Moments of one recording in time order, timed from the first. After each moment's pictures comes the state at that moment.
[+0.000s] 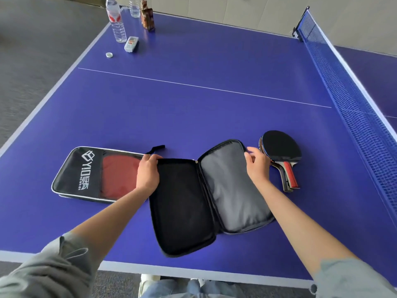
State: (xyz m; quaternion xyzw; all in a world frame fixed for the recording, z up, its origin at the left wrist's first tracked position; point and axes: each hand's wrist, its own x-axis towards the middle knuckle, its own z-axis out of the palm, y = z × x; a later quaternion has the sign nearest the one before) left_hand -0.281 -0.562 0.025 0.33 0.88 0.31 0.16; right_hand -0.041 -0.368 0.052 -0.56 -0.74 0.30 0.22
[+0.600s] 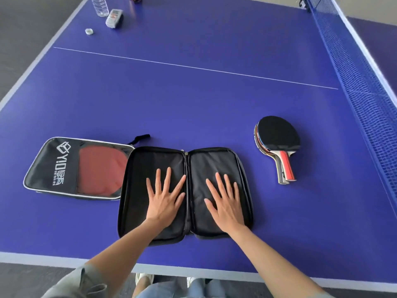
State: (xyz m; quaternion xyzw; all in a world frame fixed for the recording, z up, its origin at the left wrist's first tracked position) left_hand -0.176 -0.582 -0.047 0.53 0.84 -0.01 0.11; right_hand 0.011 -0.470 -0.054 -0.38 -0.92 0.08 -0.04
